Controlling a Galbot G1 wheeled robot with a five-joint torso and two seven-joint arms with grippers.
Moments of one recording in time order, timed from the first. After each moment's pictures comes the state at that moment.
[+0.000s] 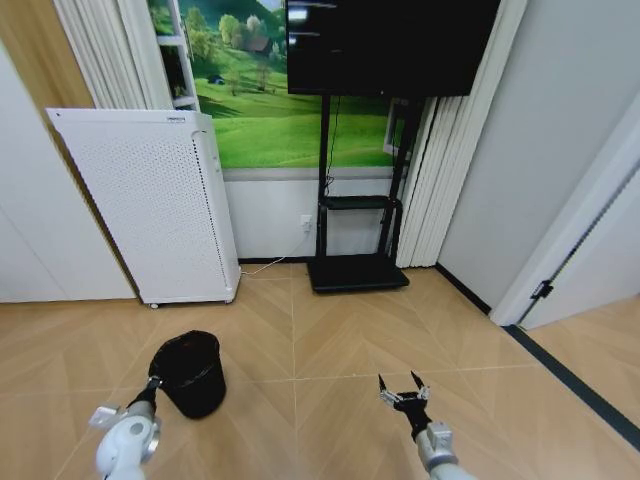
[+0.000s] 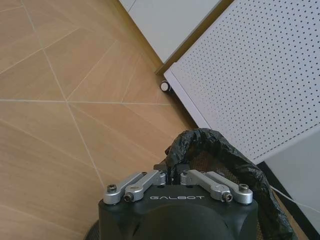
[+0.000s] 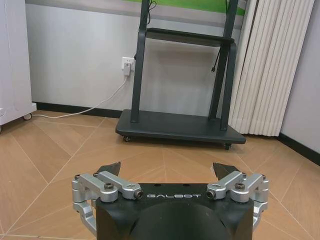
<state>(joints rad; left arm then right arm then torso) 1.24 -1.38 -0.96 -1.59 -1.07 0.24 -0.36 -1.61 1.29 0.53 1.82 0.15 0.07 0.07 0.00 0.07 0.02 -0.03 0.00</state>
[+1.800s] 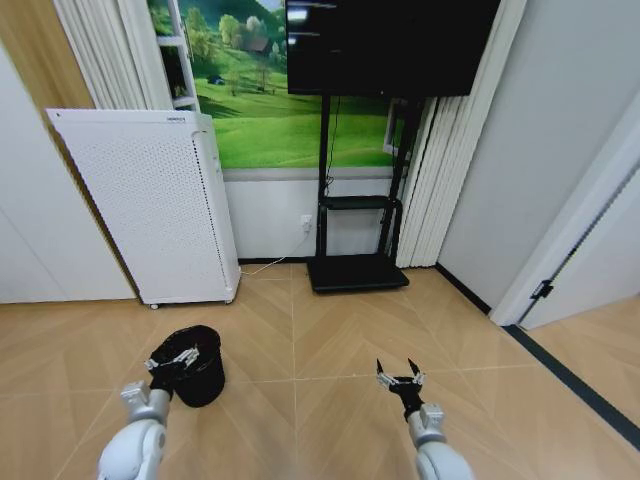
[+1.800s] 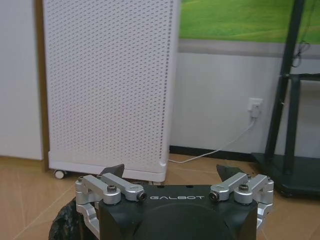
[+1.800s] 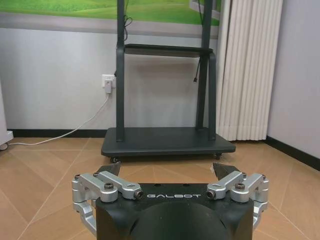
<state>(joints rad) 1.48 -1.44 -0.81 -1.94 -0.26 0.16 0.08 -1.49 1.35 0.52 1.78 0.19 0.05 0.13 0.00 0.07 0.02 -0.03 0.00</state>
